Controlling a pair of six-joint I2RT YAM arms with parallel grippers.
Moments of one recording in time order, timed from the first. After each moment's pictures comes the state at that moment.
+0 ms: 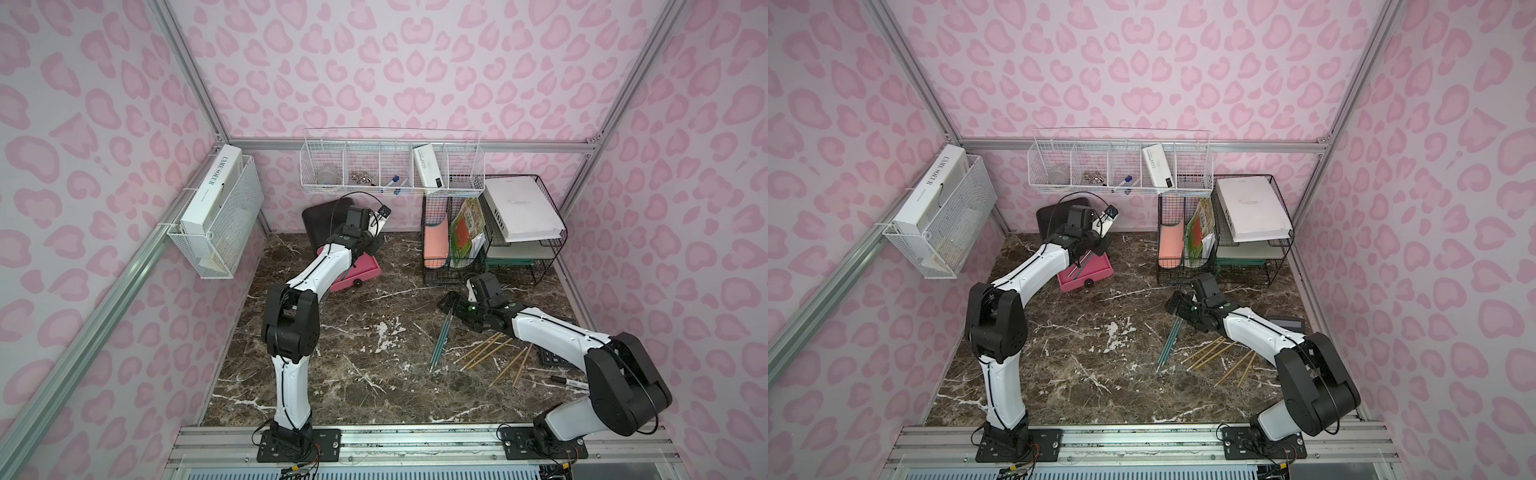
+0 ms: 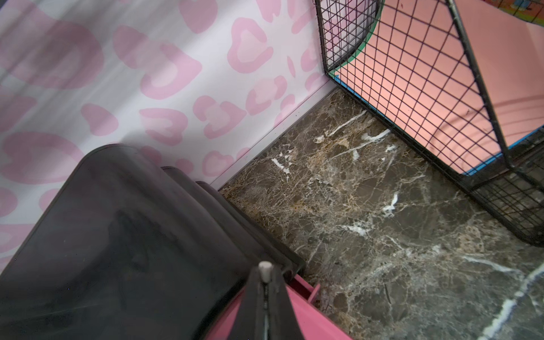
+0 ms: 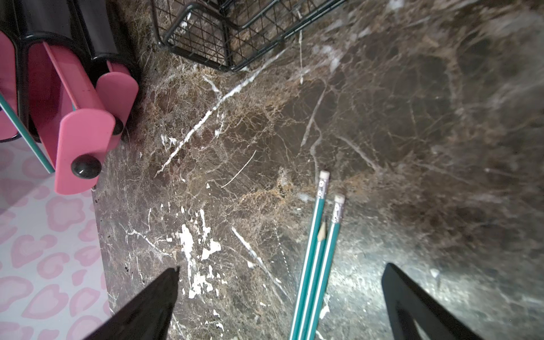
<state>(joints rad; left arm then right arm) -0.30 2.05 1.75 -0.31 -0.04 0.44 0.51 1.50 0.84 -0.19 -0.21 0.86</state>
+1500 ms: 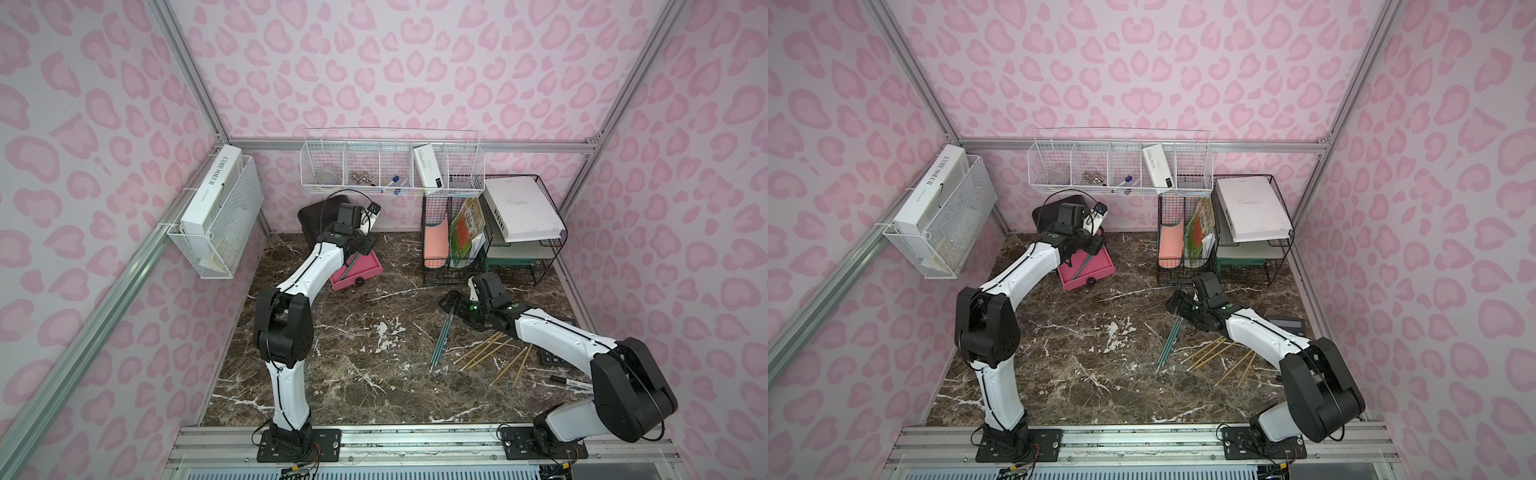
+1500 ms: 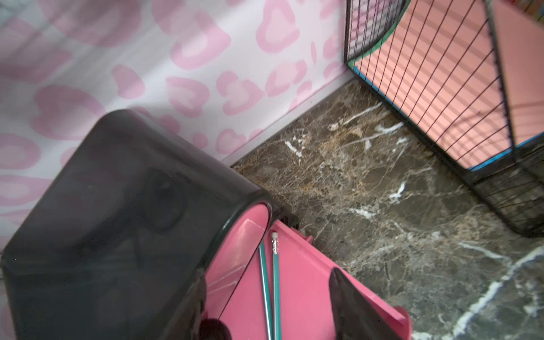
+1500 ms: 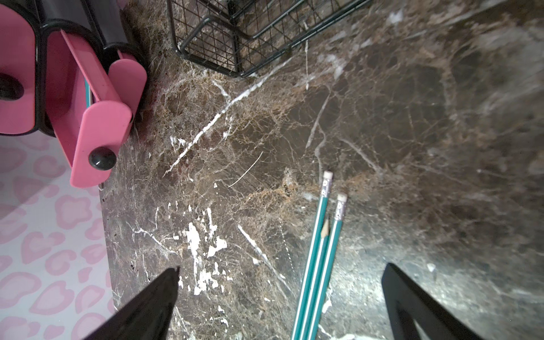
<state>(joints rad) -0.27 1.96 1.72 -0.37 -0.05 0.34 0.50 1.46 0.83 -0.20 -0.21 0.86</state>
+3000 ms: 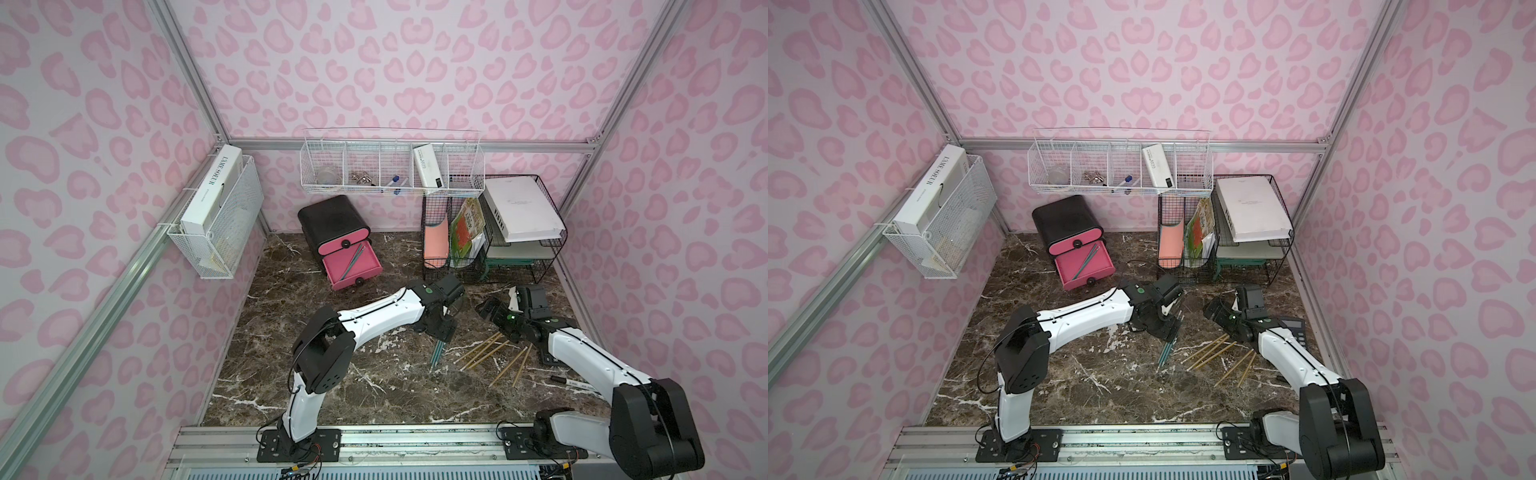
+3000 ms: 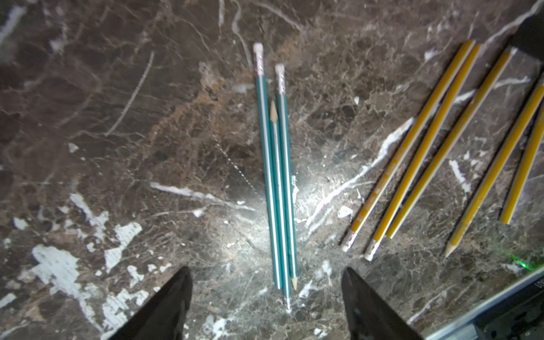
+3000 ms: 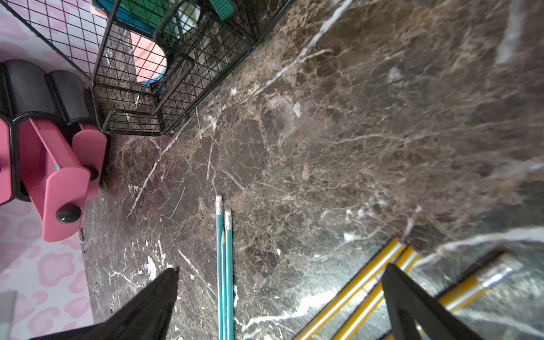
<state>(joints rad) -0.94 2.00 1.63 -0.91 0.00 -0.47 0.20 1.25 0.63 -0.25 -0.26 0.75</state>
